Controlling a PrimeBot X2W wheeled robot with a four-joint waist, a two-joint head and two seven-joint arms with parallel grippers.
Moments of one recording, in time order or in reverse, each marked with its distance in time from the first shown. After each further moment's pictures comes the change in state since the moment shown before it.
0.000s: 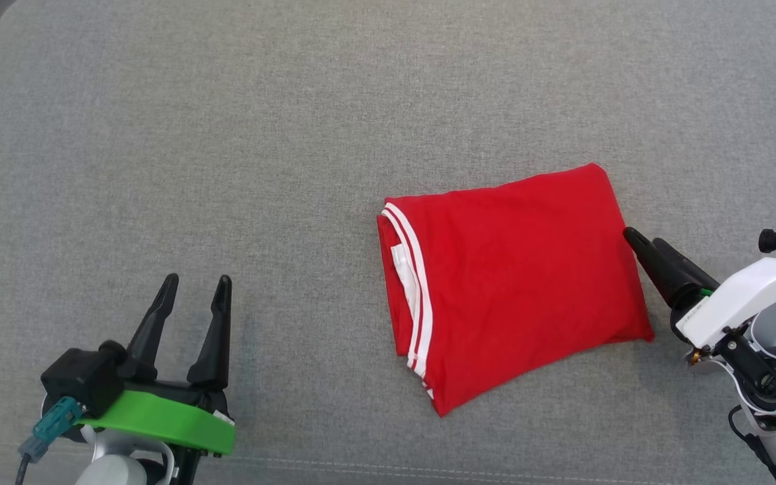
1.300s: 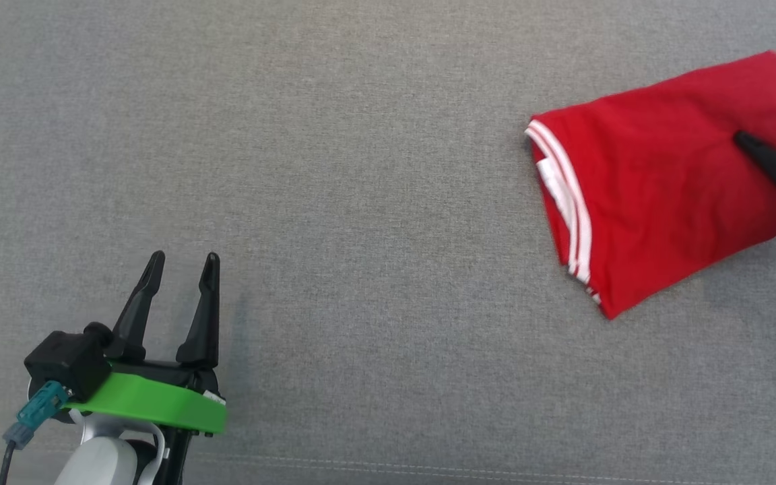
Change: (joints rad) left arm -0.039 -0.003 0.023 -0.002 0.009 -0.003 -0.001; right arm -0.258 -0.241 -0.004 0.077 -0.053 0.014 0.227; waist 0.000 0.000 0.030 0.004
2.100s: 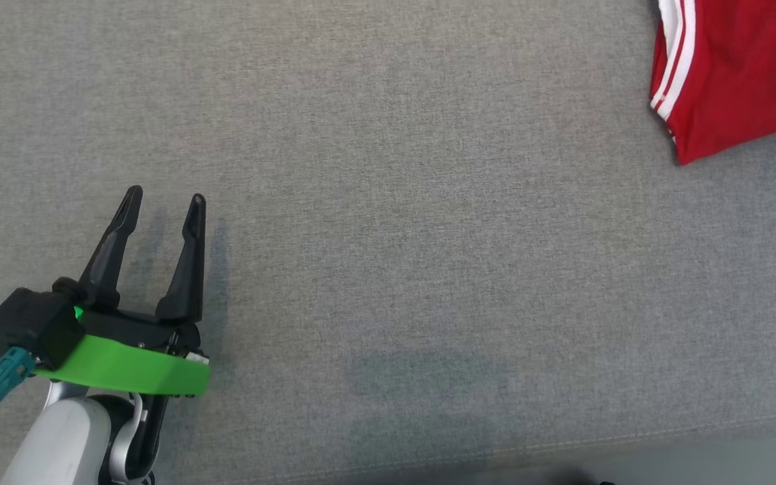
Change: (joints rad) left arm -0.076 0.049 0.010 -0.124 0.053 0.004 0.028; right arm -0.225 -0.087 -0.128 -0.022 -0.008 -0.093 0.037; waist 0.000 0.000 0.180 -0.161
